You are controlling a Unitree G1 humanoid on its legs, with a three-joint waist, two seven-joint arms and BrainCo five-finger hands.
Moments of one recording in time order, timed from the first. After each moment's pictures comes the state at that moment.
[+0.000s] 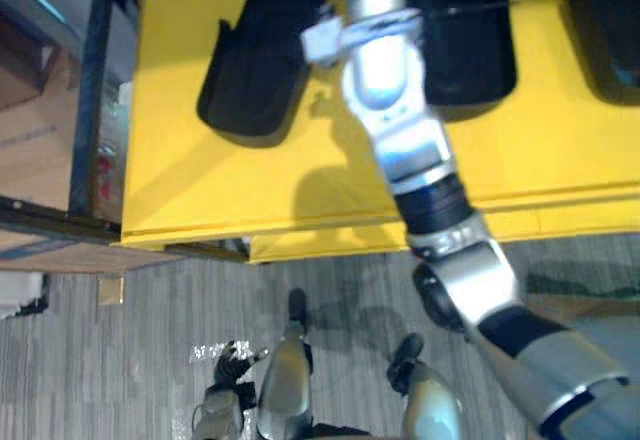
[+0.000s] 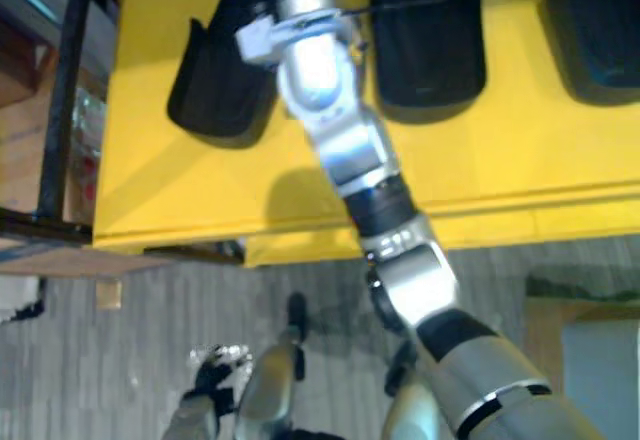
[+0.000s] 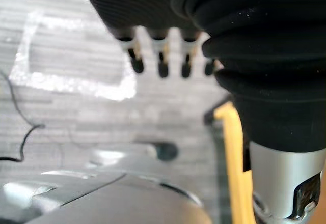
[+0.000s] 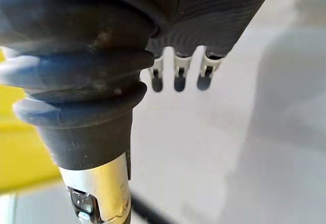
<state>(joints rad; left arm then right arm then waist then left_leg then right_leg) 0.00 0.03 0.15 0.90 -0.07 -0.08 0.18 -1.29 0.09 0.25 0.40 -0.41 -0.09 -0.29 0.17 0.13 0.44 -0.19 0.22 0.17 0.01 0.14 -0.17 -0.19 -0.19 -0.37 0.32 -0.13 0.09</state>
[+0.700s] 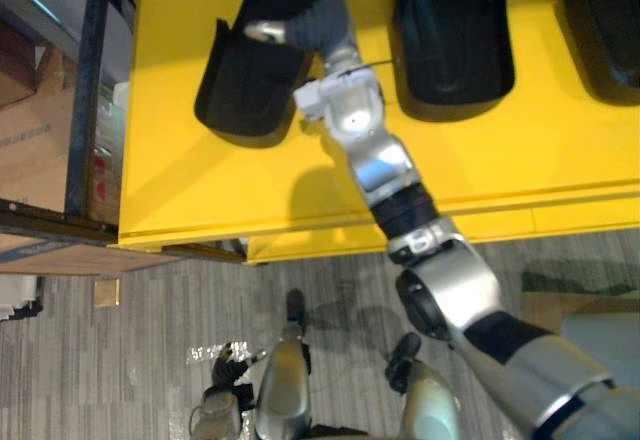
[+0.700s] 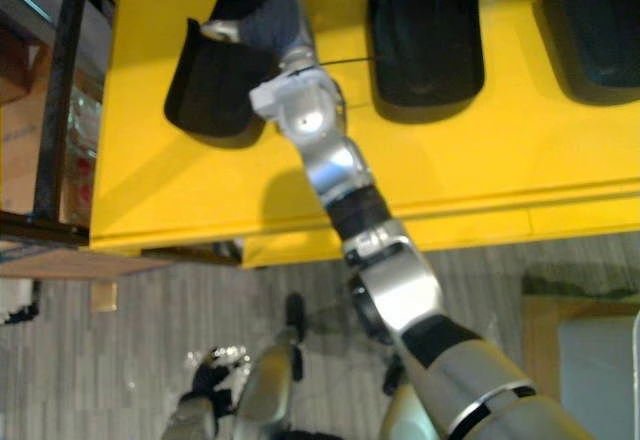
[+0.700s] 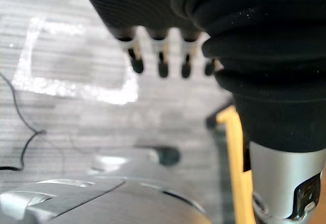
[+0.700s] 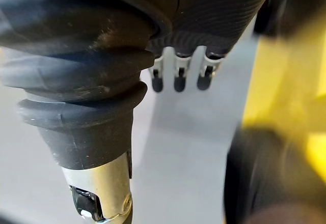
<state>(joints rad) 0.00 0.04 0.14 0.91 -0.07 -0.08 0.18 -1.29 0.10 0.00 0.68 -0.43 0.01 -0.36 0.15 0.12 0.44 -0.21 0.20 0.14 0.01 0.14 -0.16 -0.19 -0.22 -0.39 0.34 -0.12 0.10</state>
